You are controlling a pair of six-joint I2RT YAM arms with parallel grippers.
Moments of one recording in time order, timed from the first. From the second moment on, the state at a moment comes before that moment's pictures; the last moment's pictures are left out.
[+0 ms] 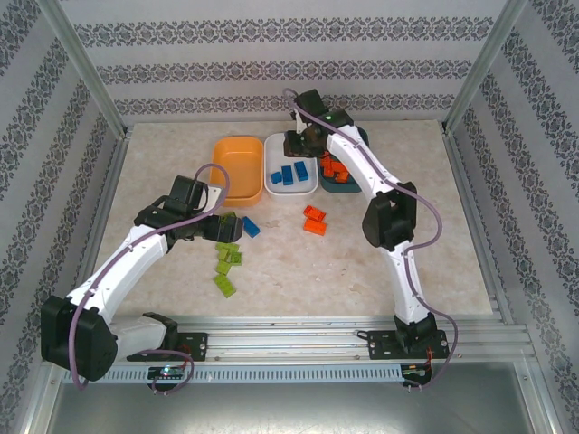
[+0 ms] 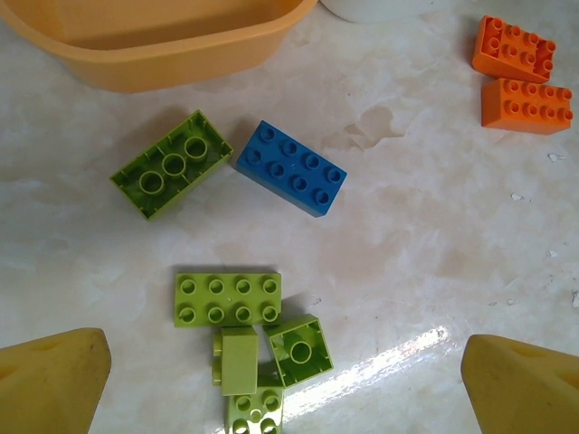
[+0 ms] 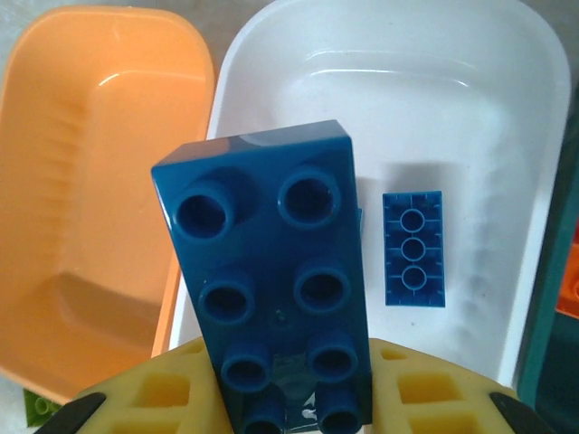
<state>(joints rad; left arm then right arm) -0.29 1.19 0.93 -0.72 0.19 -0.14 0.44 2.37 2.41 -1.04 -0.15 0.36</state>
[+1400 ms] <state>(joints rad) -0.29 1.26 0.93 -0.72 0.18 -0.13 0.46 2.08 1.97 -0.98 -0.16 0.39</state>
